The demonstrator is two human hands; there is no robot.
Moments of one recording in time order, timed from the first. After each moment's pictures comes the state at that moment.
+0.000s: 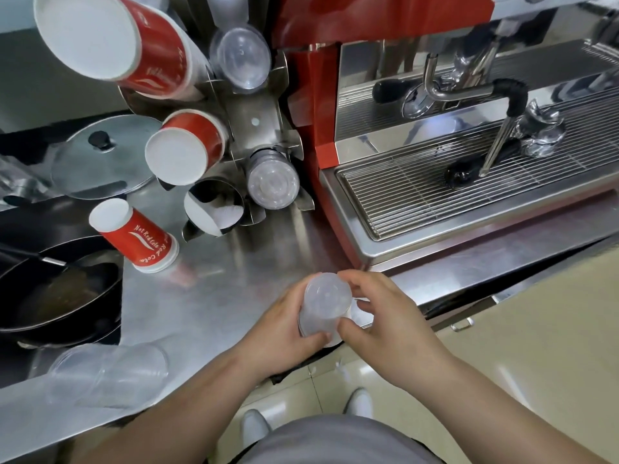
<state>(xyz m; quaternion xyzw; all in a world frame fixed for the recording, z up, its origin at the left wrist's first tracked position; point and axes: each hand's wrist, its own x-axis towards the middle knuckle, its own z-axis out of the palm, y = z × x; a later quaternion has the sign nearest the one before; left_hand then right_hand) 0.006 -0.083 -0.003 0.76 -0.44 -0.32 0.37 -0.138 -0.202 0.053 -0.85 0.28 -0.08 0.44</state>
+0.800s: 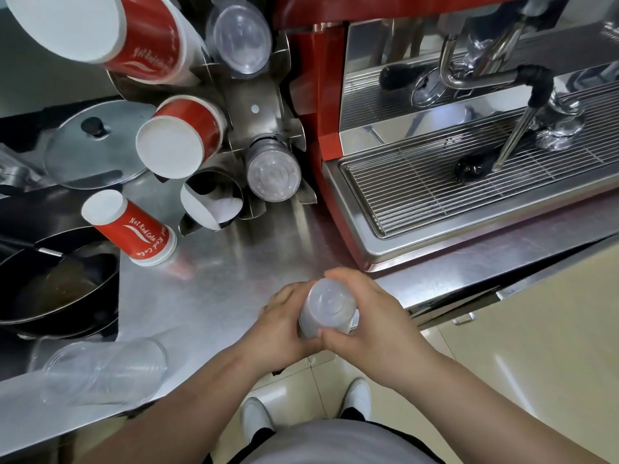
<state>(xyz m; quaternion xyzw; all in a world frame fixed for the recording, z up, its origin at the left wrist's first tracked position) 0.021 -0.083 -0.061 0.79 -0.47 -0.30 0.26 -0.125 -0.197 0.048 -0.85 0.26 -0.03 0.45</state>
